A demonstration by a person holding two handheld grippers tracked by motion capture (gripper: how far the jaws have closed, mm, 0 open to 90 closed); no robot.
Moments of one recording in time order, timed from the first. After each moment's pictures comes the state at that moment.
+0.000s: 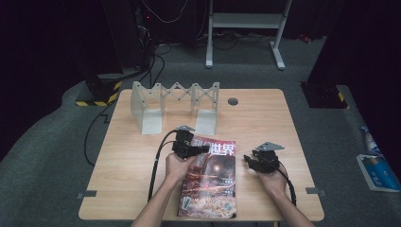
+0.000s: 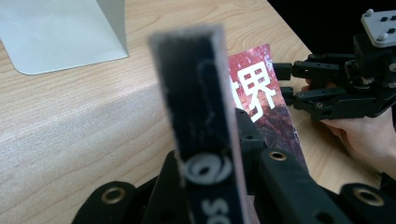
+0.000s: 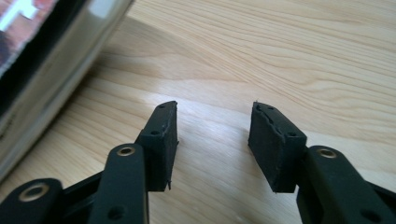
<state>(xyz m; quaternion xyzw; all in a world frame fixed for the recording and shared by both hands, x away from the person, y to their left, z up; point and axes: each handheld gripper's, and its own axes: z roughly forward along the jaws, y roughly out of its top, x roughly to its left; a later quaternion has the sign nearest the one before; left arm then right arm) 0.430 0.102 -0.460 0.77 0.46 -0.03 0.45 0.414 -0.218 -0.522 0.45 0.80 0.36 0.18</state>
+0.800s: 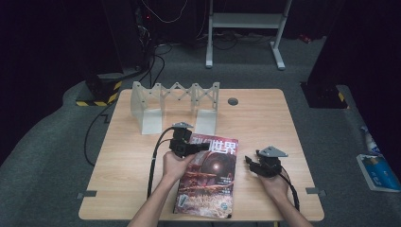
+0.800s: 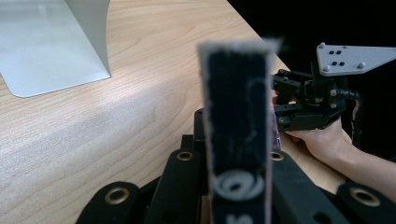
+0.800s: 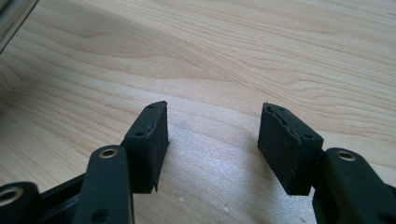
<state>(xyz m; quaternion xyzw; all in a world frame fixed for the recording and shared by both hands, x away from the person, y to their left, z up) 0.417 0.105 -0.428 0.77 0.44 -0.03 0.47 0.403 -0.224 -0.534 0.44 0.78 0.39 0.23</state>
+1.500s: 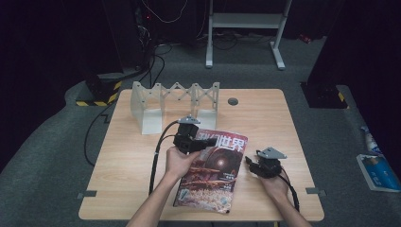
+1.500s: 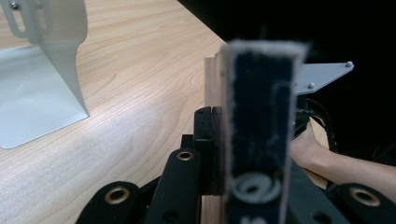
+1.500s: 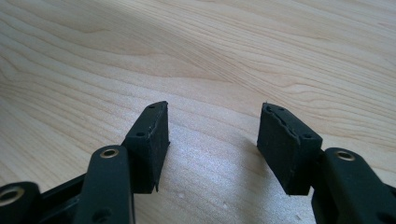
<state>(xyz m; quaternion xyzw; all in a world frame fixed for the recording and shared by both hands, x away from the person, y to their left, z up) 0.406 0.086 -0.385 0.79 0.39 0.00 0.48 0.399 -0.222 -0.534 0.42 0.78 0.38 0.25</state>
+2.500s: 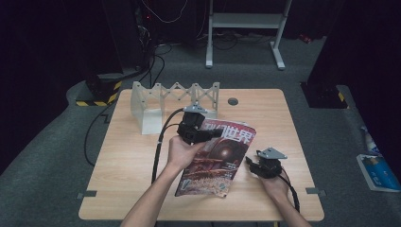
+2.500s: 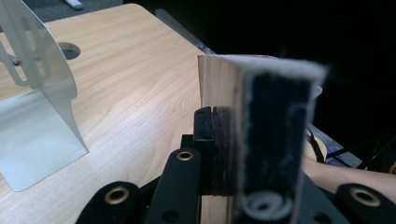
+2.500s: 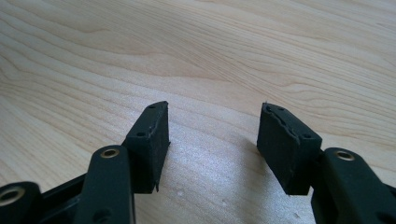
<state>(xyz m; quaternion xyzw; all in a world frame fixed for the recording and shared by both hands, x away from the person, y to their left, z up) 0.410 0.073 -0.337 0.80 0.35 0.03 0.48 0.399 -0.223 -0.533 0.42 0.78 0.38 0.25</state>
